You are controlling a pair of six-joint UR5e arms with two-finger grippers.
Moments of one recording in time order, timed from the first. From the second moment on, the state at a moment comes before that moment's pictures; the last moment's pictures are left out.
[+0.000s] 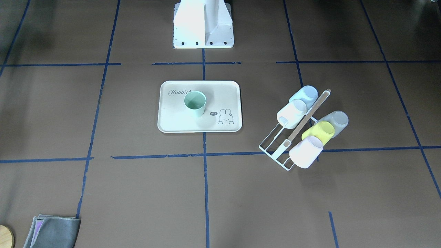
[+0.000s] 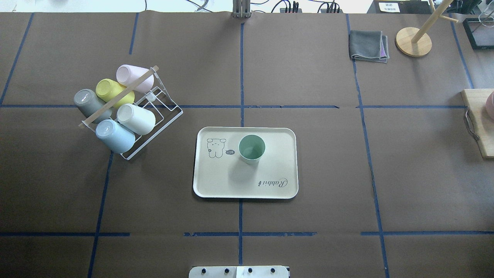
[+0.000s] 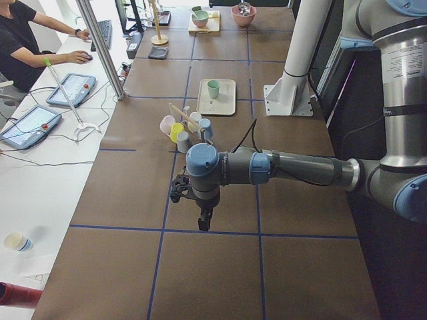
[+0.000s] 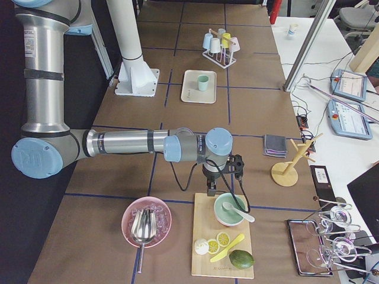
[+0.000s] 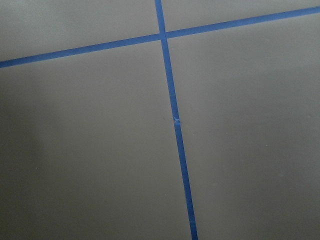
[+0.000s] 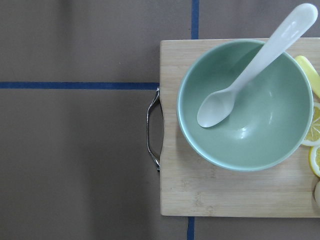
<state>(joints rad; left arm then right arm) -1.56 -1.39 -1.86 -1.43 -2.34 0.17 1.51 -1.63 1.70 -1.58 2.37 0.08</state>
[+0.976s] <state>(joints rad) -1.55 -1.40 -1.80 -1.44 -2.34 0.17 1.52 -1.63 1.71 -1.58 2.38 0.08</state>
